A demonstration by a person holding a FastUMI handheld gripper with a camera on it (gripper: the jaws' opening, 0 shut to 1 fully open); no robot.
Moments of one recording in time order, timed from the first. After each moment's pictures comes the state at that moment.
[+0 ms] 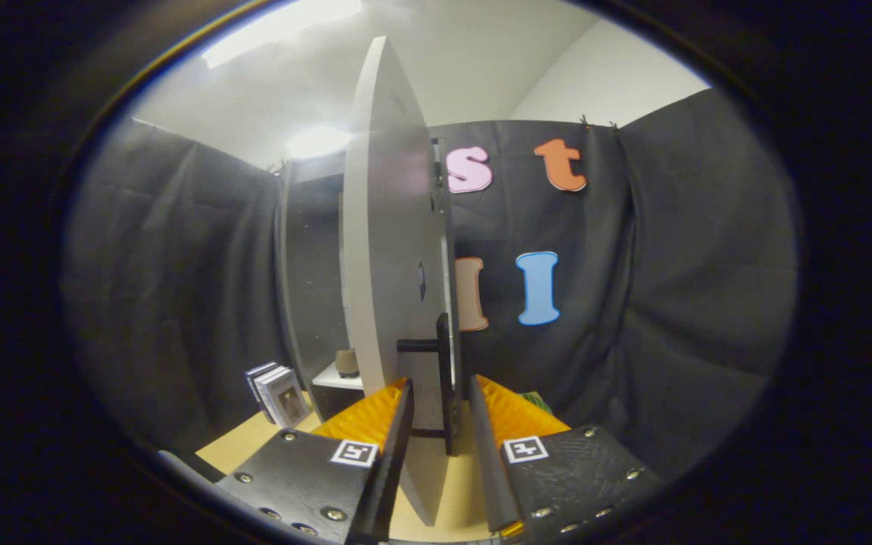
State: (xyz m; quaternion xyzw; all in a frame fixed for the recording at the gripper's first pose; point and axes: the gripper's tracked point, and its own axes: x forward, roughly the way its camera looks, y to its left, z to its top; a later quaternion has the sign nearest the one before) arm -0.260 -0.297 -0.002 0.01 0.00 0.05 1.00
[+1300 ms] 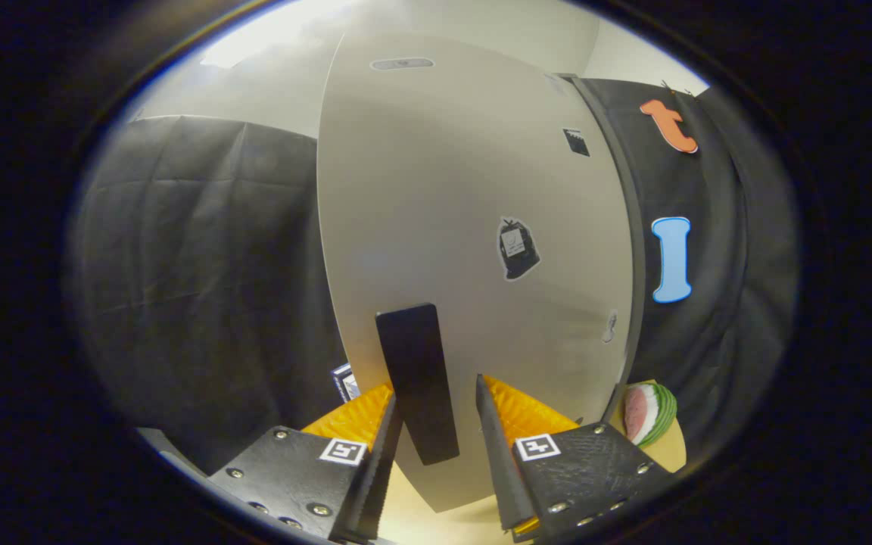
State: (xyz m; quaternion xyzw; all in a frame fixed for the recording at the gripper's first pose) arm -0.162 -0.104 -0.033 0.02 0.06 0.20 0.98
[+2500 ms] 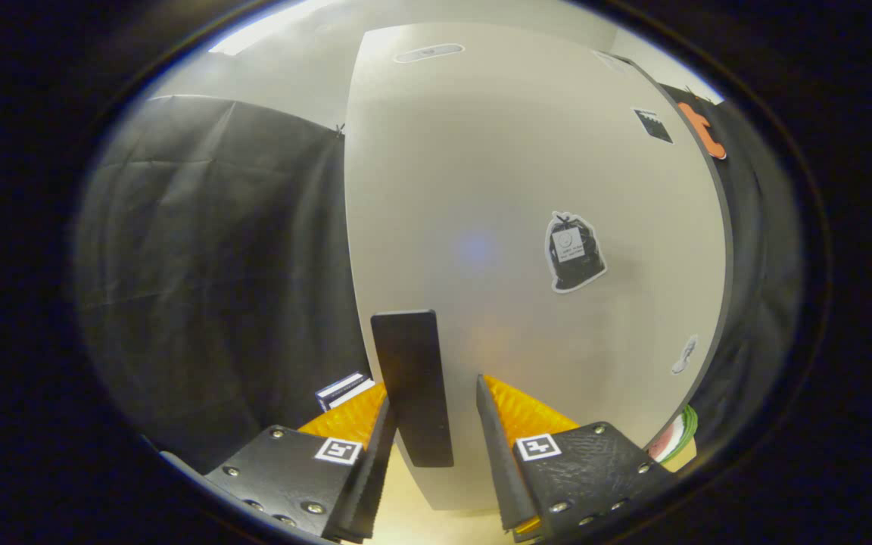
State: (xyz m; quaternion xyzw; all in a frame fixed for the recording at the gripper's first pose) arm -0.070 -0.027 -0.035 0.00 0.05 0.19 0.98
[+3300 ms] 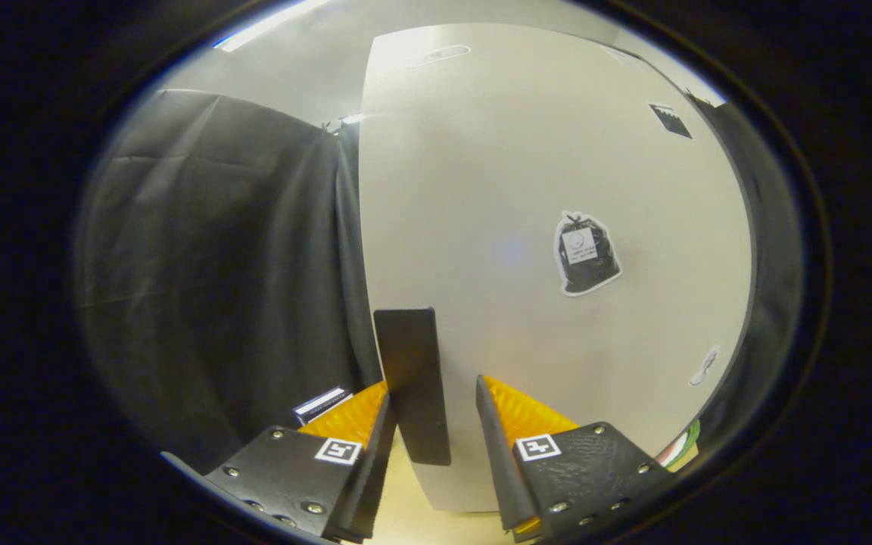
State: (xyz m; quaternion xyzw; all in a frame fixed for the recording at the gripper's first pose) arm -0.067 -0.021 -0.033 0.00 0.04 0.17 0.99
